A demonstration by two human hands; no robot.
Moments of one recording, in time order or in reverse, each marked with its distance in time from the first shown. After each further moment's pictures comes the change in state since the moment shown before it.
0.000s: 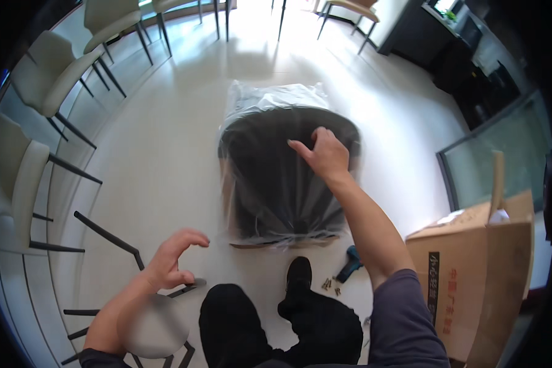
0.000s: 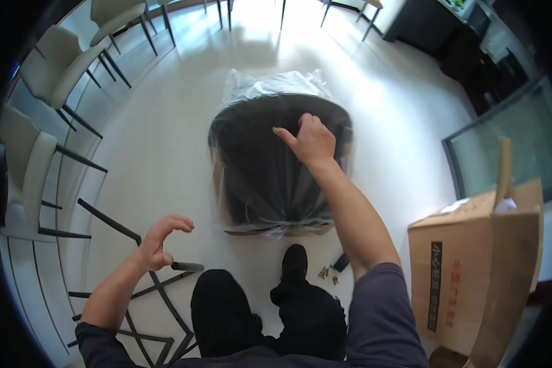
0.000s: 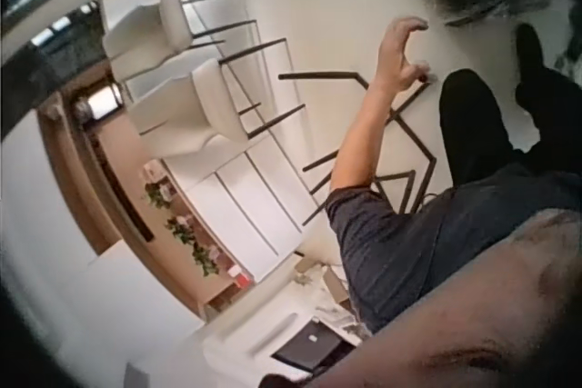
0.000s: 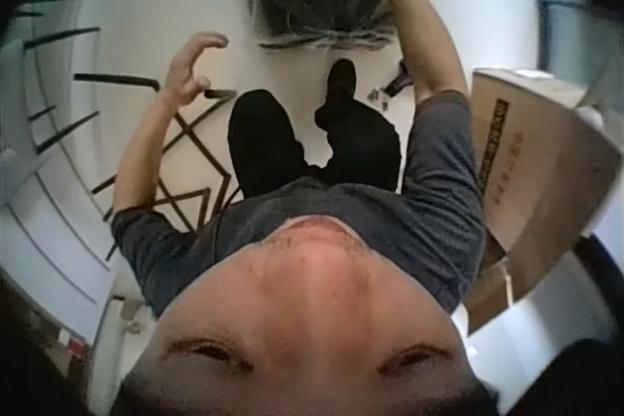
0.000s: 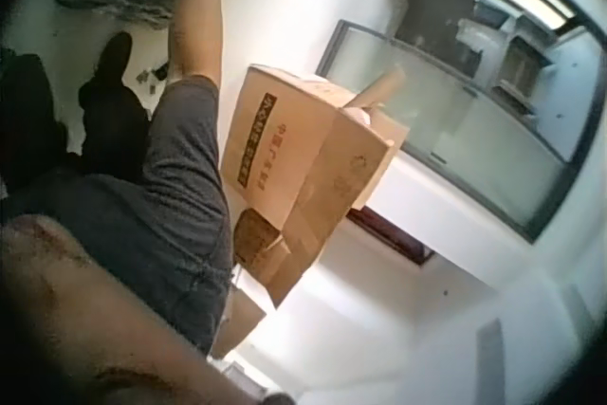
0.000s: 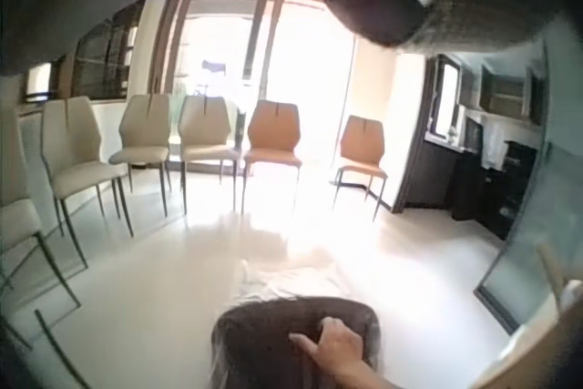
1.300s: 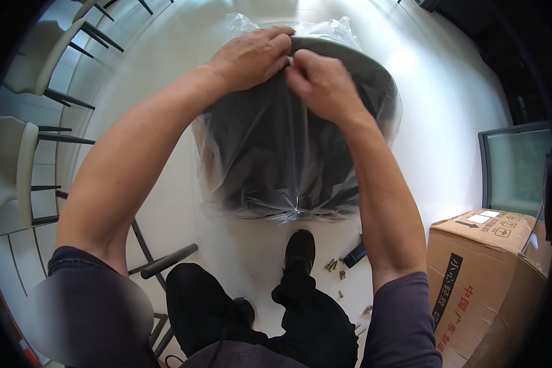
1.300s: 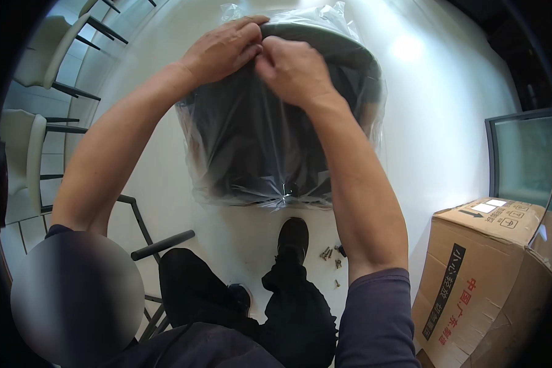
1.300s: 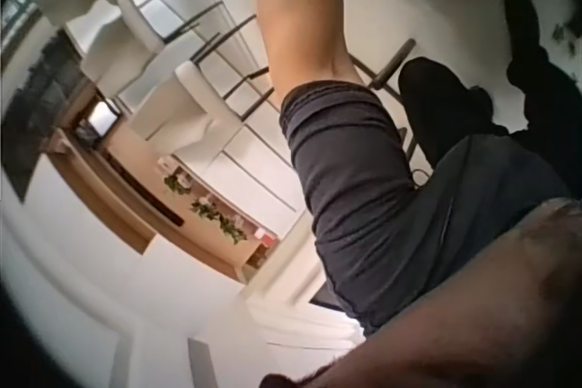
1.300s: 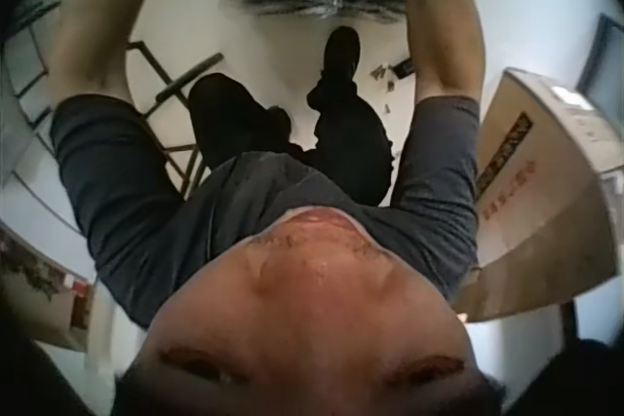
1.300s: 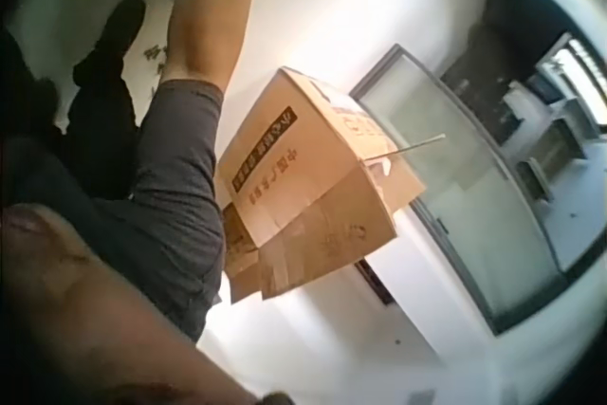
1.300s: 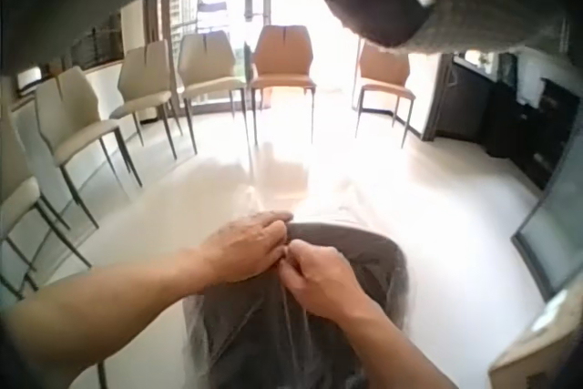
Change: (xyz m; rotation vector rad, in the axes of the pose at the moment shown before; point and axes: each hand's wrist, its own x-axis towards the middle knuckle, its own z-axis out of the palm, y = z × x) left_hand 0.348 -0.061 0.024 1.105 0.083 0.438; right_hand 0.045 0.019 0.036 0.504 -0.078 -0.375
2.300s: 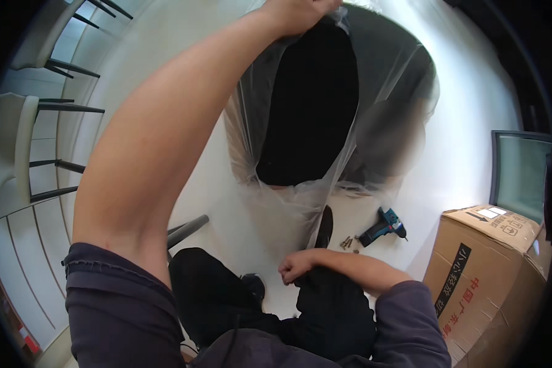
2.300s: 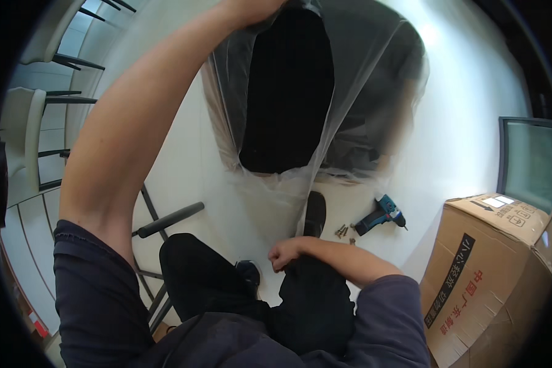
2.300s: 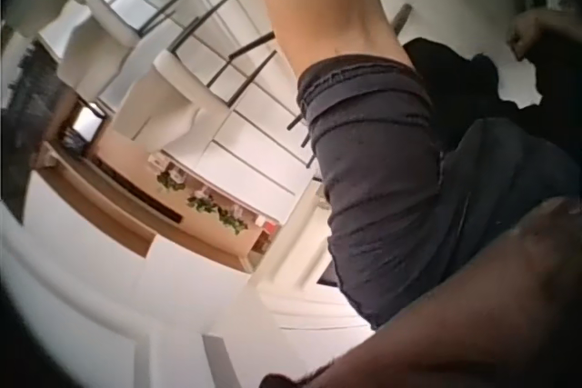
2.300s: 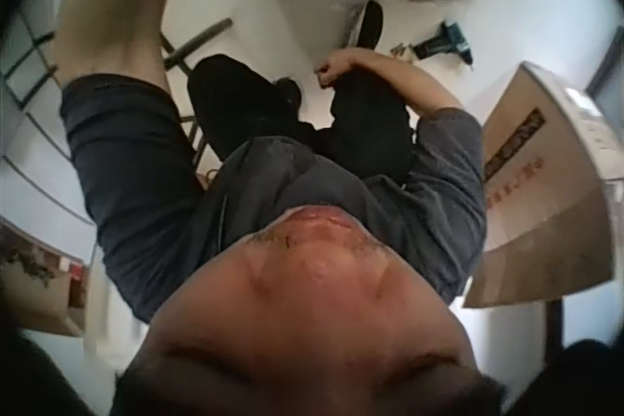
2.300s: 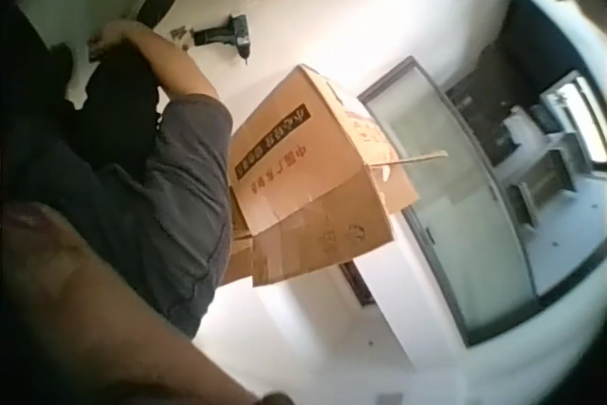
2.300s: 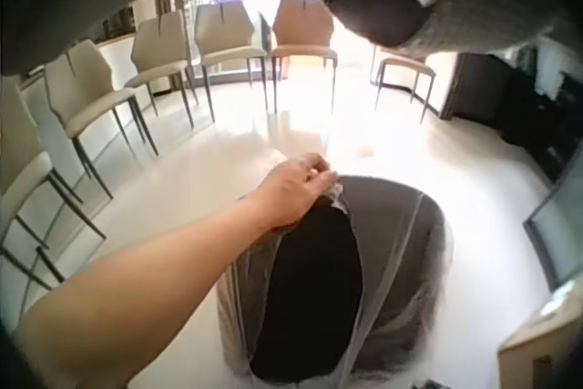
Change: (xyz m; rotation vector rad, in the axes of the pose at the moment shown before) left_hand -0.001 -0.018 0.023 -0.856 -0.057 -0.367; right_hand -0.388 -0.071 0.154 0.901 -1.772 0.234
